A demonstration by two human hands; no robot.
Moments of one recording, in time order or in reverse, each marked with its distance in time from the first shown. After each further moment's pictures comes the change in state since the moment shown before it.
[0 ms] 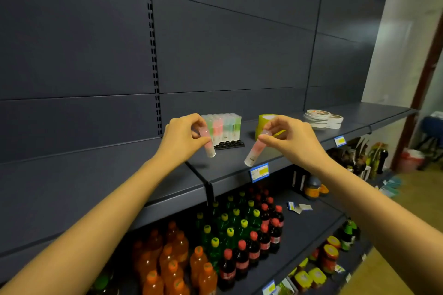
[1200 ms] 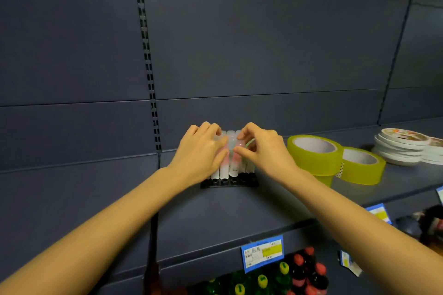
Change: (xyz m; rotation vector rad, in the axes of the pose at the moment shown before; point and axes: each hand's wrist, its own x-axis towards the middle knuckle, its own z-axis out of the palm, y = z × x) left_hand 0.130 -0.053 0.125 0.824 -0.052 0.250; right_hand 0.178 0.119 0.114 0.000 -0.204 -0.277
